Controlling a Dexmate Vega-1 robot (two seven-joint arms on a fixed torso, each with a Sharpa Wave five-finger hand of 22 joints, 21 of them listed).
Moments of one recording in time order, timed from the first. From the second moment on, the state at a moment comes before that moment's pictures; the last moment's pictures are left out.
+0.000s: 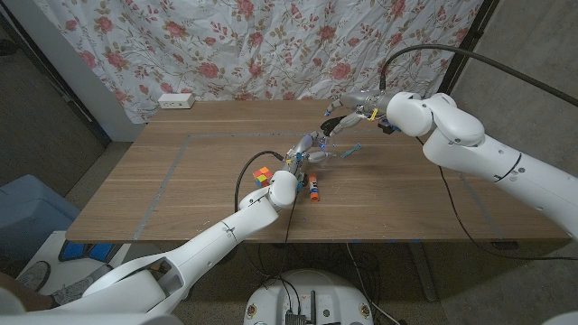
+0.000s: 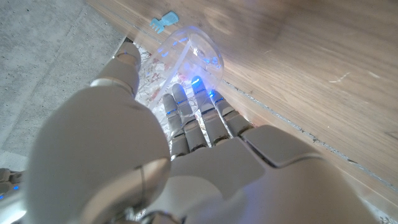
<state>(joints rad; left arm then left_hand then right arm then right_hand) 0.72 0.33 0.80 -1.48 0.14 0.10 0.42 1.03 0.00 0.36 -0.17 0.21 0.33 -0.02 0.87 0.22 0.56 -0.11 0.46 0.49 0.59 -0.06 0.28 0.34 0.28 -0.04 0.20 0.17 -0.52 -0.93 -0.72 -2.15 -0.62 -0.43 0.54 0.86 -0.04 0.19 -0.16 0.20 0.38 -0.22 0.24 0.29 -0.06 0.11 0.18 0.20 -0.03 0.21 0.20 0.22 0.37 0.22 0.19 0.17</state>
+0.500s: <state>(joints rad) 0.72 0.33 0.80 -1.48 0.14 0.10 0.42 1.03 0.00 0.36 -0.17 0.21 0.33 -0.02 0.87 0.22 0.56 -0.11 0.45 0.49 0.59 -0.06 0.28 0.34 0.28 -0.04 0.20 0.17 -0.54 -0.89 -0.71 -2.12 -0.67 -0.41 0.55 0.91 -0.03 0.21 -0.16 0.19 0.48 -0.22 0.30 0.30 -0.05 0.07 0.20 0.20 -0.01 0.21 0.21 0.22 0.38 0.22 0.19 0.17</state>
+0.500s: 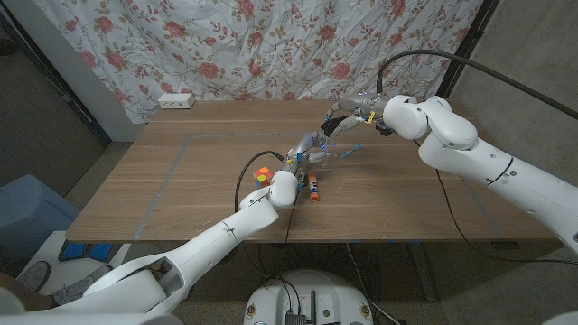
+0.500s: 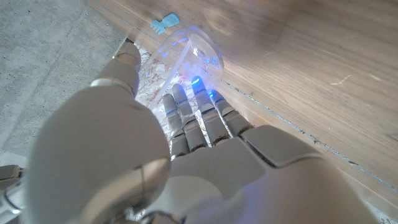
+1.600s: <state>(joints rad) 0.72 0.33 0.81 -1.49 0.14 0.10 0.41 1.03 0.00 0.36 -0.17 0.21 0.33 -0.02 0.87 0.22 0.56 -0.11 0.45 0.49 0.59 -0.06 0.28 0.34 0.28 -0.04 0.20 0.17 -0.57 -0.85 -0.69 -2.09 -0.70 -0.40 0.52 1.01 -0.01 0.25 -0.16 0.18 0.72 -0.22 0.42 0.32 0.04 -0.02 0.21 0.20 0.03 0.15 0.22 0.21 0.44 0.21 0.19 0.17</state>
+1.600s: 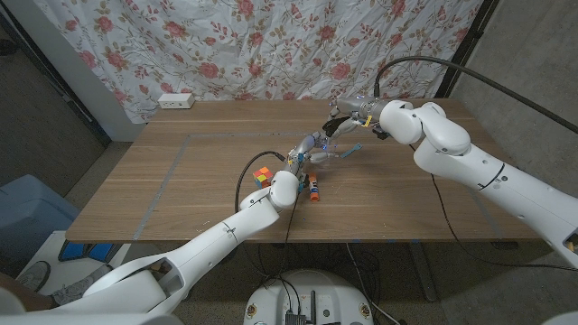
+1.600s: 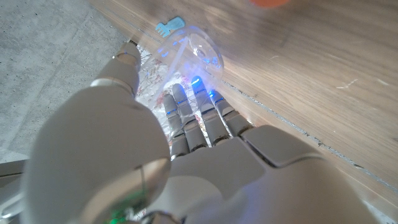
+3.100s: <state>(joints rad) 0.72 0.33 0.81 -1.49 0.15 0.10 0.41 1.03 0.00 0.36 -0.17 0.21 0.32 -0.02 0.87 0.21 0.56 -0.11 0.45 0.49 0.59 -0.06 0.27 0.34 0.28 -0.04 0.20 0.17 -0.58 -0.85 -0.67 -2.10 -0.67 -0.40 0.49 1.04 0.00 0.27 -0.16 0.18 0.85 -0.19 0.50 0.33 0.14 -0.05 0.22 0.19 0.07 0.10 0.24 0.22 0.49 0.21 0.19 0.17</state>
